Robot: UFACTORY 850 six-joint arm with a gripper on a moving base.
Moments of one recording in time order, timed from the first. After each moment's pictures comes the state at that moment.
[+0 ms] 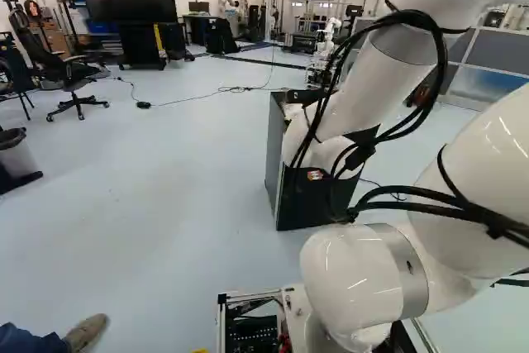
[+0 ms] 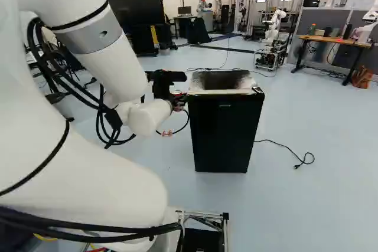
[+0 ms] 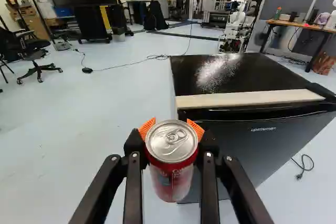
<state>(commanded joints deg) -1.4 12.0 -10.0 0.0 50.1 0.5</state>
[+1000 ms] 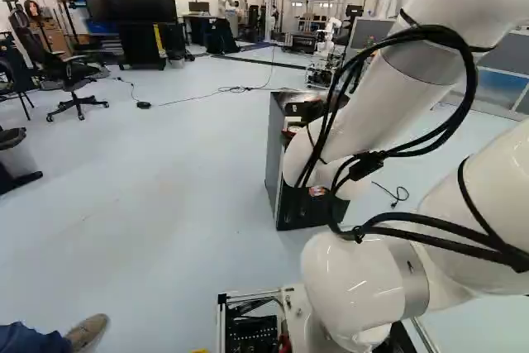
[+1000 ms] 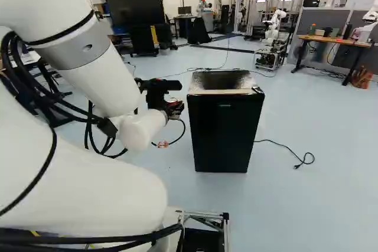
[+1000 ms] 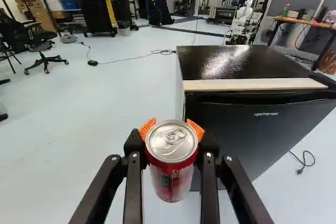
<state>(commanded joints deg) 0.0 16.0 -5.0 0.0 50.0 0.0</state>
